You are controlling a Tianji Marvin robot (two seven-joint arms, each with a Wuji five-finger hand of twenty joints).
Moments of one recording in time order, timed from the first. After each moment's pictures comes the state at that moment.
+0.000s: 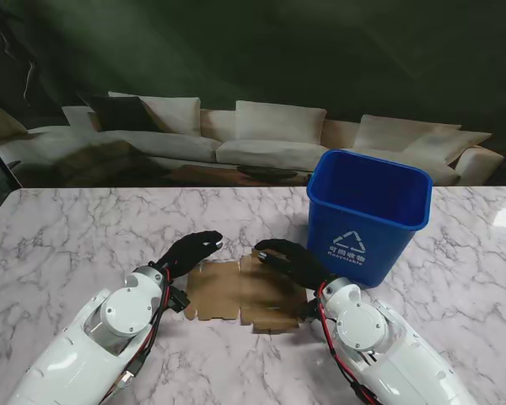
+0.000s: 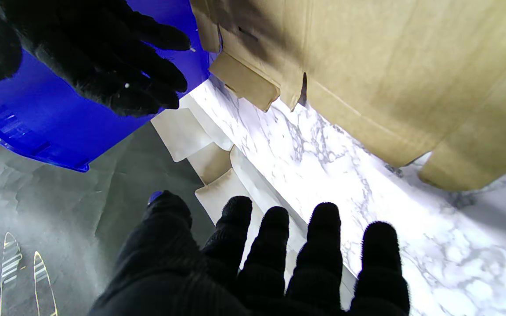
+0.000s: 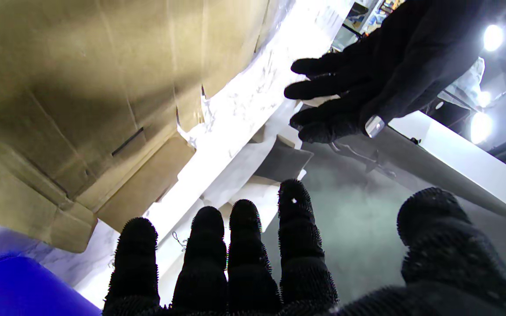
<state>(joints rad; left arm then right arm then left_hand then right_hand) 1.45 -1.15 -1.12 -1.48 0.22 0.03 -0.04 -1.43 -1.16 1.02 -1.39 -0.20 -0.14 -0.01 1.05 0.07 -0.03 -0.03 0.46 0.26 0.16 0.57 0.47 0.23 0.07 0.35 0.39 0.30 0.18 0.47 0.04 0.35 0.47 0.60 0.36 -0.13 0.37 -0.02 0.45 0.02 0.38 0.41 0.42 0.10 0.28 0.19 0.40 0.03 0.04 0.15 0.02 0.25 0.60 0.20</state>
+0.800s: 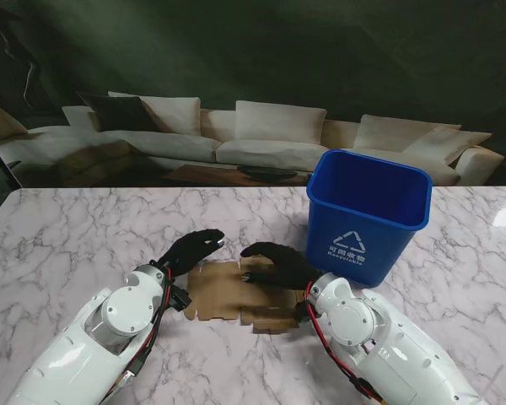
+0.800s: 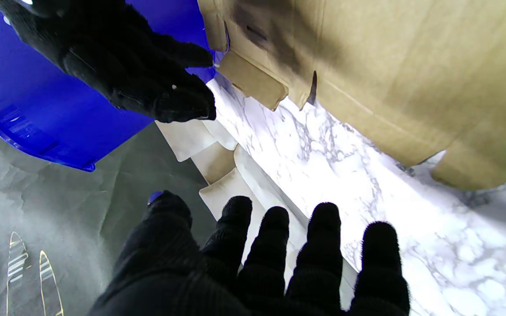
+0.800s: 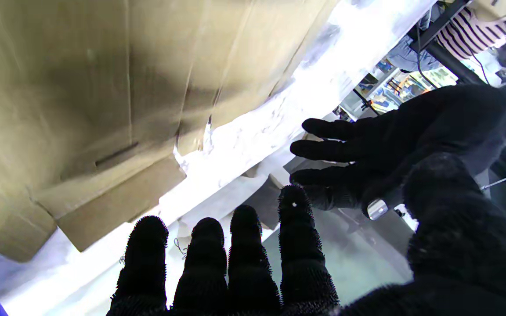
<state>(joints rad) 1.45 -1.15 -1.12 -1.49 0.22 0.04 -0.04 -1.33 -1.14 0.91 -1.35 -0.39 -0.17 0.01 1.05 0.07 -0.03 -0.03 0.46 0.26 0.16 0.57 0.47 0.23 0.07 0.35 0.39 0.30 0.18 0.47 0.04 0.35 0.47 0.60 0.41 -0.32 0.43 -0.02 0.40 0.03 0.38 0.37 0.38 0.09 0.26 0.18 0.34 0.03 0.02 0.07 0.03 0.17 0.71 0.07</state>
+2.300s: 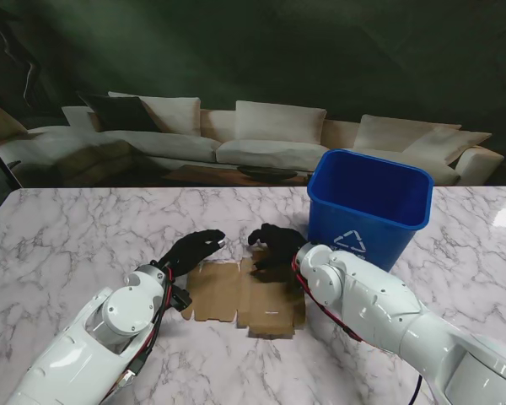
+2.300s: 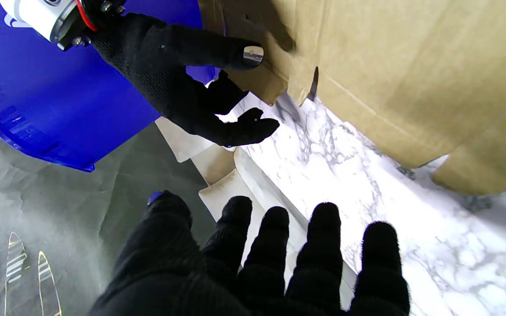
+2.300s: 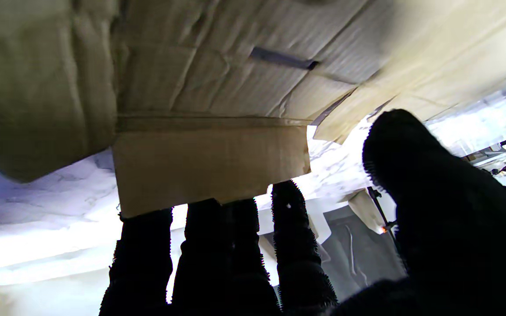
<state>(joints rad) 1.44 -1.15 -1.11 -1.48 0.21 0.03 -0.04 -0.88 -1.28 0.48 -0.79 -0.49 -0.16 -0.16 1.05 0.07 -0.03 -0.03 0.46 0.26 0.16 0.57 0.47 0.23 0.07 0.35 0.39 0.30 0.18 0.47 0.04 0.35 0.47 0.60 0.49 -0.63 0.83 -0.07 0.39 0.09 0.58 0.48 0.31 0.15 0.89 0.59 0.73 0.00 0.94 0.63 0.47 0.19 1.25 0.55</state>
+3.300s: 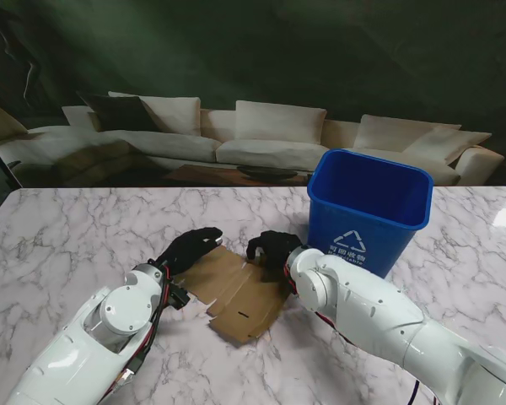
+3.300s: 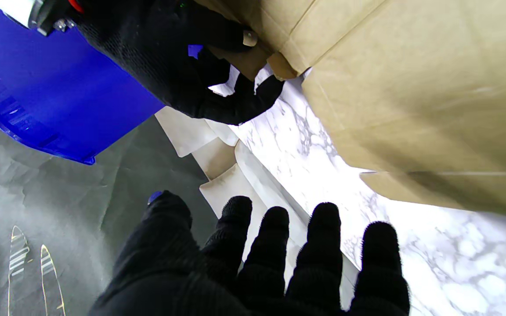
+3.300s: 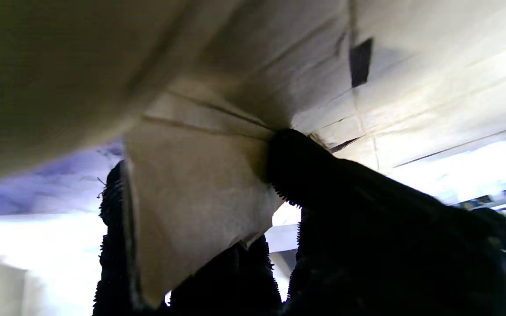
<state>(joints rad) 1.44 -1.15 -1.13 -1.47 0.21 0.02 -0.03 -0.92 -1.23 0.47 -0.98 -0.56 0.11 -0.07 1.05 0.07 -0.03 -0.03 0.46 0.26 0.16 0.57 0.47 0.23 0.07 0.35 0.39 0.30 0.18 0.47 0.04 0.35 0.47 0.60 0.77 -0.64 1.09 -0.16 0.51 -0.23 0.78 0.55 0.50 0.10 1.08 0.78 1.06 -0.05 1.20 0.68 0.77 0.26 1.45 0.56</state>
